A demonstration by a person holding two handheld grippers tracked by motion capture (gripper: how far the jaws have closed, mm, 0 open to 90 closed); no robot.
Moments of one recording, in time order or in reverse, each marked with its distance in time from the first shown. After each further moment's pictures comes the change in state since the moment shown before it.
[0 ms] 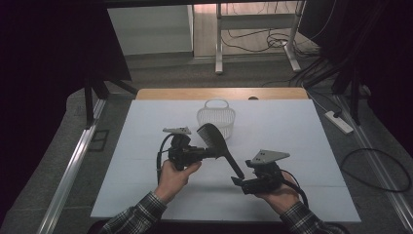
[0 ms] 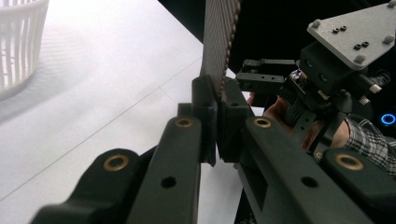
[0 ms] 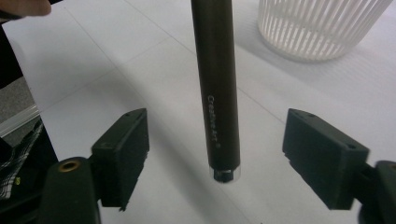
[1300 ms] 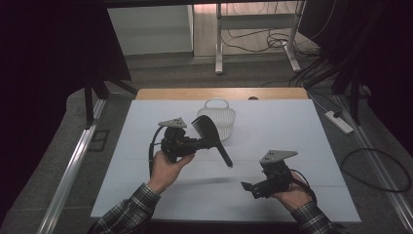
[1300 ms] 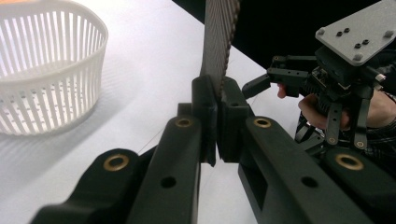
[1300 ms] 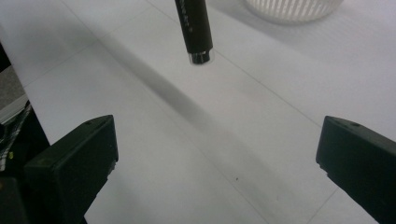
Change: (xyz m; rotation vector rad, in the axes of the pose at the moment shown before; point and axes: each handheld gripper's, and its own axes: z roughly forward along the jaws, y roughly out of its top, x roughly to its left) left arm -0.003 0.021 -0.021 0.013 0.146 0.132; right arm -0.020 -0.013 -0.012 0.087 -0.007 0.037
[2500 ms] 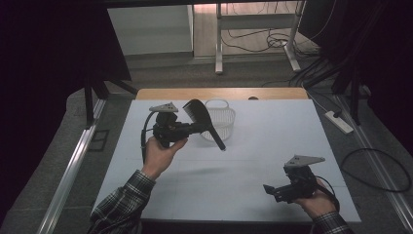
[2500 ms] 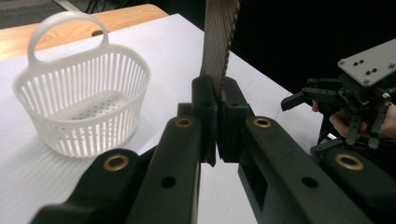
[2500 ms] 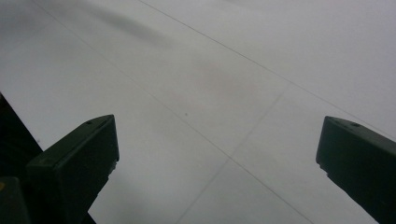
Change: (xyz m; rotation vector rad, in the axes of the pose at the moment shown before) left arm 0.016 0.030 -0.023 -0.048 0.073 0.014; right arm -0.027 -0.038 -0.039 0.026 -0.098 0.105
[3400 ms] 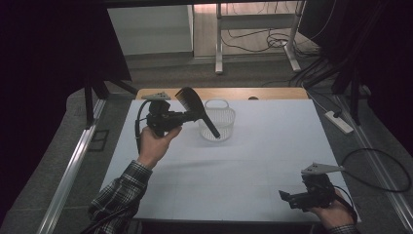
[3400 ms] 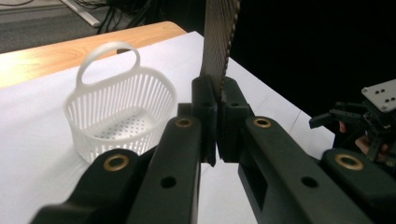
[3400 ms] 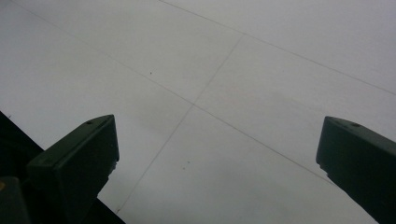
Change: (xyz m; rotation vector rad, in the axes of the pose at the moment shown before) left arm 0.018 0.021 -0.014 -0.041 0.043 -0.029; right arm -0.010 -0.026 -0.028 0.041 -0.096 0.084
